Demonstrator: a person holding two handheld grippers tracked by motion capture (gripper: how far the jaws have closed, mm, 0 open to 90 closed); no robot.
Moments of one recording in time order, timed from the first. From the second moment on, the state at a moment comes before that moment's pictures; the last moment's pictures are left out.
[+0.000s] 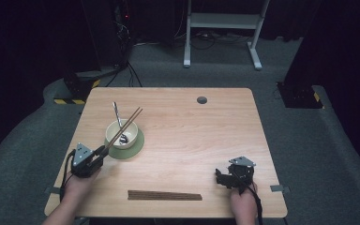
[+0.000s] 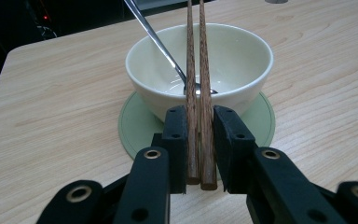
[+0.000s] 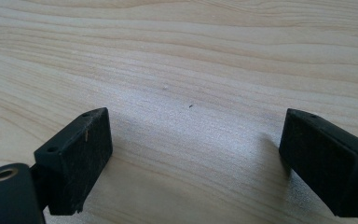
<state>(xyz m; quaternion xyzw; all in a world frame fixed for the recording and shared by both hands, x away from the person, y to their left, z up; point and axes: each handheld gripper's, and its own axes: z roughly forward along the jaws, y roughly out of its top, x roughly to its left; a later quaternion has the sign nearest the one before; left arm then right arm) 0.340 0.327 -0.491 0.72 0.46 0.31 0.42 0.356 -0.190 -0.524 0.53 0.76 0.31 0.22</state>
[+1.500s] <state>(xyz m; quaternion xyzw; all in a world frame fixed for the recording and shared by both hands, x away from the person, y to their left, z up) 0.329 0.322 -0.489 0.73 0.43 0.30 0.43 0.350 -0.169 -0.511 0.47 0.79 0.31 0.23</state>
